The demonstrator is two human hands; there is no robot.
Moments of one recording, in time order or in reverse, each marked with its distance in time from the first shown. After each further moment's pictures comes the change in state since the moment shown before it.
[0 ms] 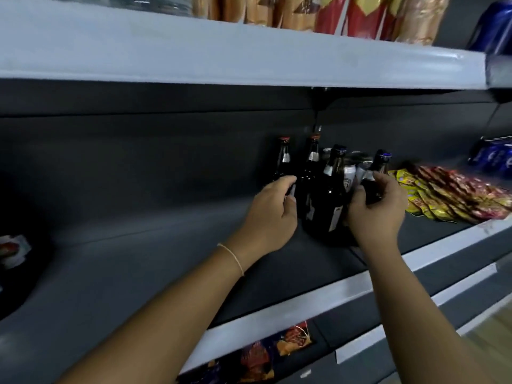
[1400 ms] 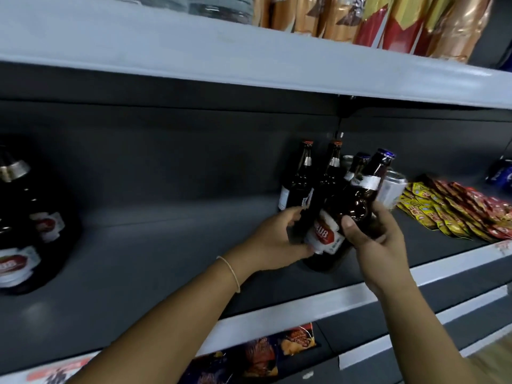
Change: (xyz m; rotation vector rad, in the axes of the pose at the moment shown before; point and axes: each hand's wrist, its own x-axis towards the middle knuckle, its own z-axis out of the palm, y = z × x) left_hand -0.037 -0.023 -0.015 -0.244 -0.302 -0.224; right_hand -0.063 -0.035 -0.022 0.595 -0.438 0.220
